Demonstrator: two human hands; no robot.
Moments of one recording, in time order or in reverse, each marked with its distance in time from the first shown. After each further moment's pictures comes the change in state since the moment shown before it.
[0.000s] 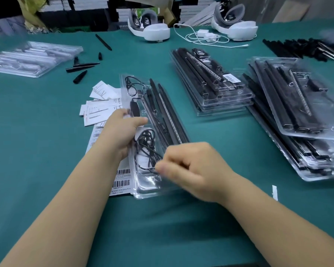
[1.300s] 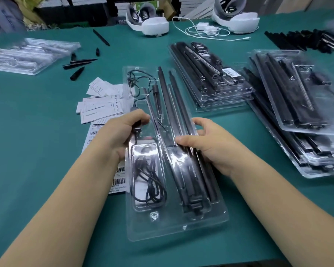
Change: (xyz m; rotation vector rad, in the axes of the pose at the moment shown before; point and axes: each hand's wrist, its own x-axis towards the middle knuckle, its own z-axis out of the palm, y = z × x) left_hand -0.011 -0.002 0.004 -0.087 -0.081 -0.136; right_hand 0.009 0.054 -0.009 0.615 0.103 0.744
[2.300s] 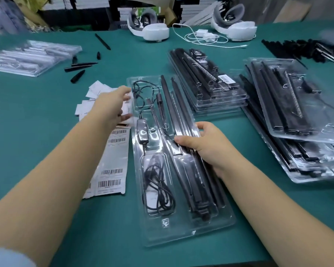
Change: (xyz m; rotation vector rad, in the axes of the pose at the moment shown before) left_hand 0.060 0.040 -0.003 0.138 0.209 0.133; right_hand 0.005 0.003 -0.004 0.005 0.127 -0.006
